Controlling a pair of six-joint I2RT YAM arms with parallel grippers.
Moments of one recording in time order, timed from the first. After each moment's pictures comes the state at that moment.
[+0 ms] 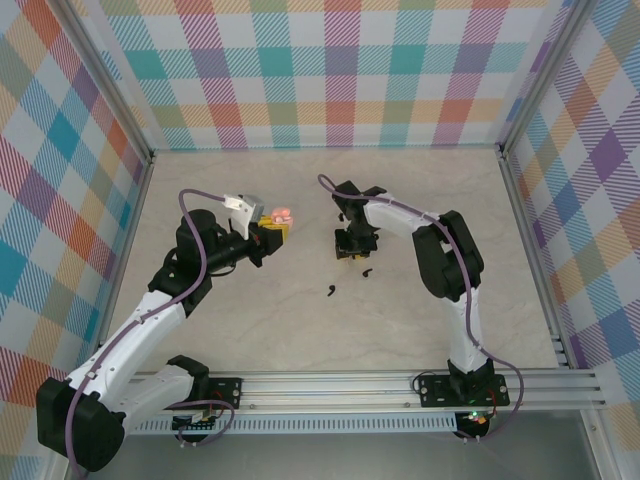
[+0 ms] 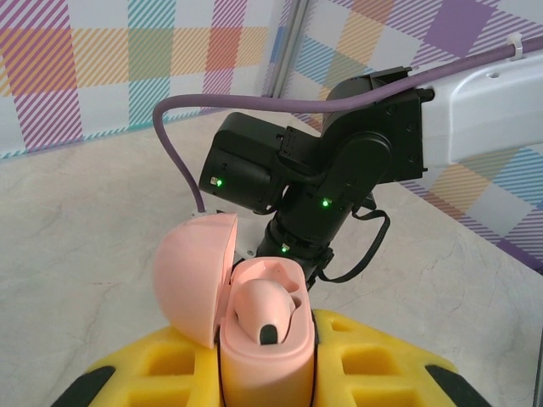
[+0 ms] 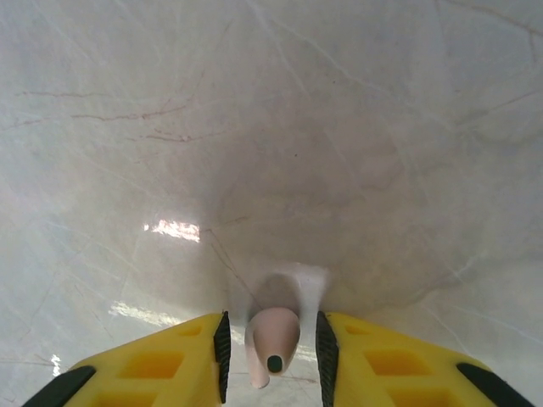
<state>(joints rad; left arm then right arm) -0.40 0.97 0.75 -0.03 0.49 -0.13 0.58 2.15 1.62 -0.93 -0.13 0.42</state>
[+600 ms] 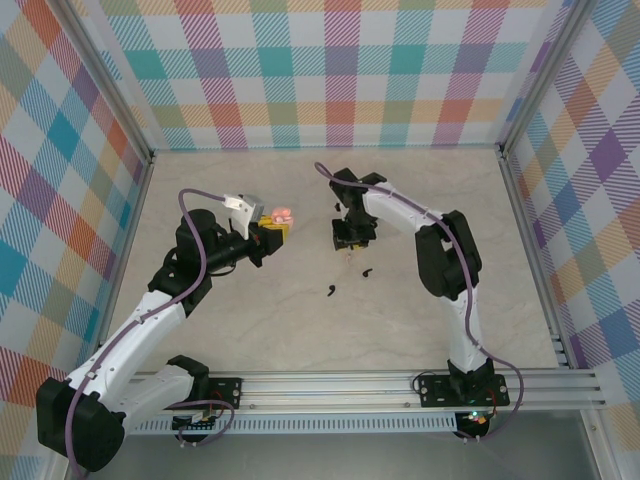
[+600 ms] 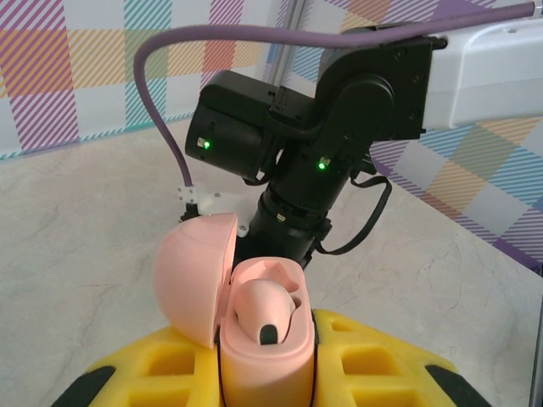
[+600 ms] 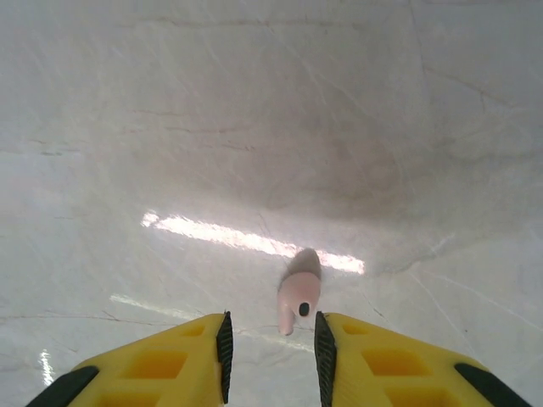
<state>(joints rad) -0.40 0.97 0.76 -0.03 0.50 -0.13 0.58 2.18 1.80 -1.09 -0.13 0.38</state>
